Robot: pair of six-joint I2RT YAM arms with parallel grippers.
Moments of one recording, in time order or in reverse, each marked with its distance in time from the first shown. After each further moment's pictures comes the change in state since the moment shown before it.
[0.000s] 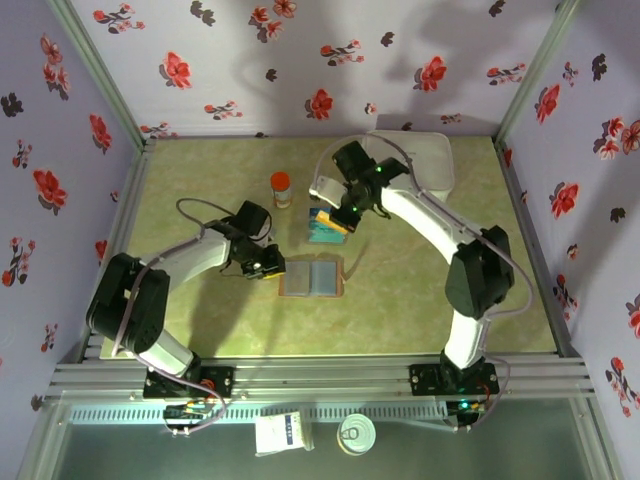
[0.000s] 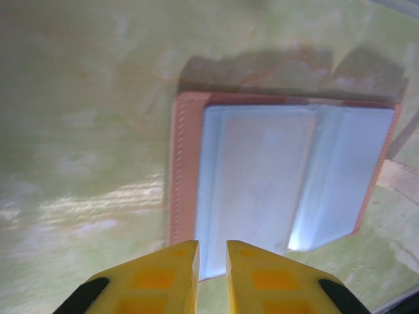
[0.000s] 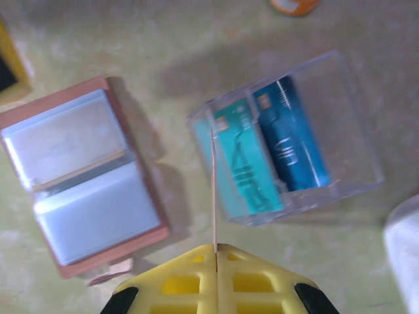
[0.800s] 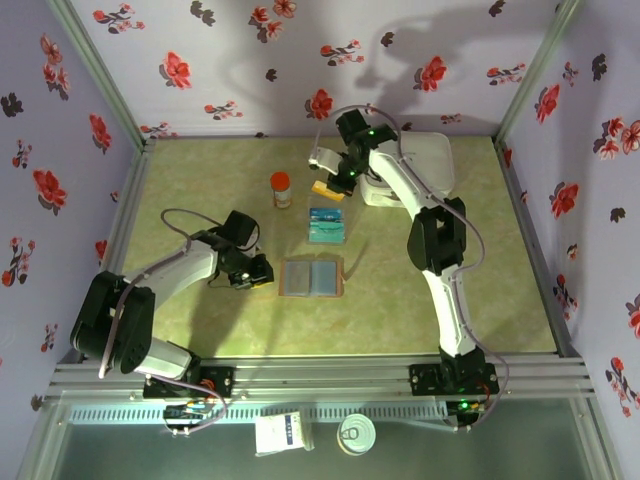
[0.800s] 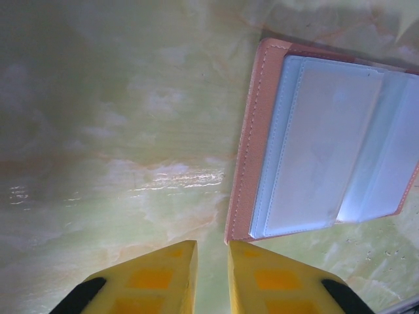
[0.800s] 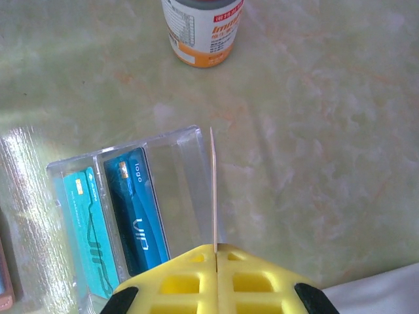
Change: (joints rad) left arm 0.034 -0.110 -0.099 -0.034 -0.026 0.003; right arm -0.136 0.472 0.589 -0.152 -0.130 -0.226
